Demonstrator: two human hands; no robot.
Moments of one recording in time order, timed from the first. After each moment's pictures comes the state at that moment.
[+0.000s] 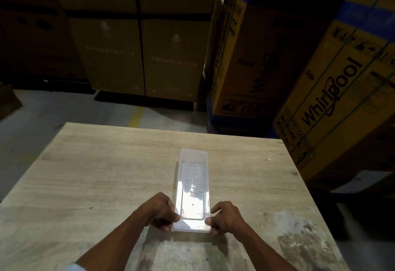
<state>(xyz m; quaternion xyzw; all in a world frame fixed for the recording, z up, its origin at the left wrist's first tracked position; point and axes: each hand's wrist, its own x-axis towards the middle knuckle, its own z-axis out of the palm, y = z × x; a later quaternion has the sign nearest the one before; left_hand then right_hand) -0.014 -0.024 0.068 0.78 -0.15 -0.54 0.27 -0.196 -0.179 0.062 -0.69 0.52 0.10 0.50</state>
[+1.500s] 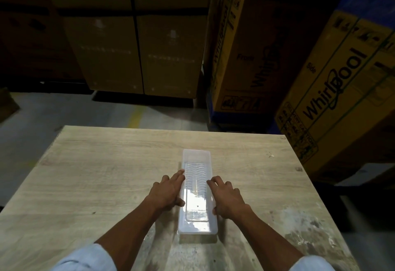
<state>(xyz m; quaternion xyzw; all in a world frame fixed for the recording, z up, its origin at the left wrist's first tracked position) 0.016 -0.059 0.053 0.84 -0.49 -0.25 0.03 -0.152 -0.198 0.078 -0.93 0.28 0.21 0.11</state>
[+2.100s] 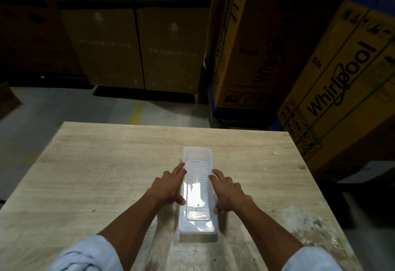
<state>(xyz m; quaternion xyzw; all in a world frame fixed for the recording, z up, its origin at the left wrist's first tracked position) 0.026 -0.072 0.051 0.83 -0.48 -0.28 0.04 -0.139 -0.214 0.076 -0.92 0.27 0.24 0.14</state>
